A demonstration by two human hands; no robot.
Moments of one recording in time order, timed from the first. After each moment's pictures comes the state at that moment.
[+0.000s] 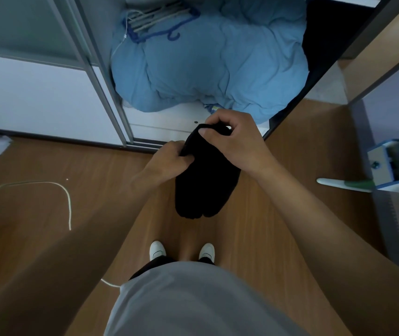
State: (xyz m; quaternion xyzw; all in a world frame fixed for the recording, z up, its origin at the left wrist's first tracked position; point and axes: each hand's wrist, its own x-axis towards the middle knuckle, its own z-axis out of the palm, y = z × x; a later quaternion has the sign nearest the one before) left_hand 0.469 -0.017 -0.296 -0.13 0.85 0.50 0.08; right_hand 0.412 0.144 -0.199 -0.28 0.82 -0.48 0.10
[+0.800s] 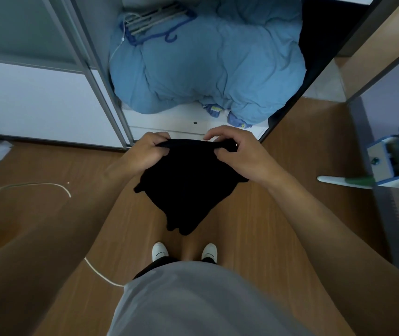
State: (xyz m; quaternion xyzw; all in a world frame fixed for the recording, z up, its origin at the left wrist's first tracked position) left_hand 0.473 -0.068 -0.292 -0.11 0.83 0.55 0.07; right_hand 0.416 0.174 -0.216 -0.28 0.83 -0.43 0.21
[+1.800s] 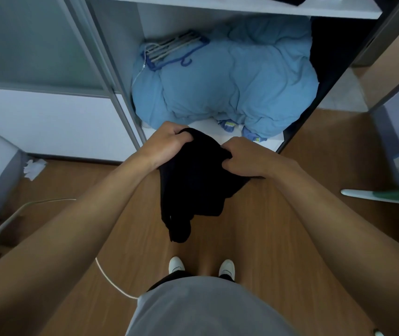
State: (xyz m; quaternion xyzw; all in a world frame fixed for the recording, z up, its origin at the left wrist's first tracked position) left_hand 0.468 -0.045 -0.205 -0.13 0.83 0.55 0.03; right_hand 0.389 0.149 -0.207 -0.36 0.88 -0.18 0.26
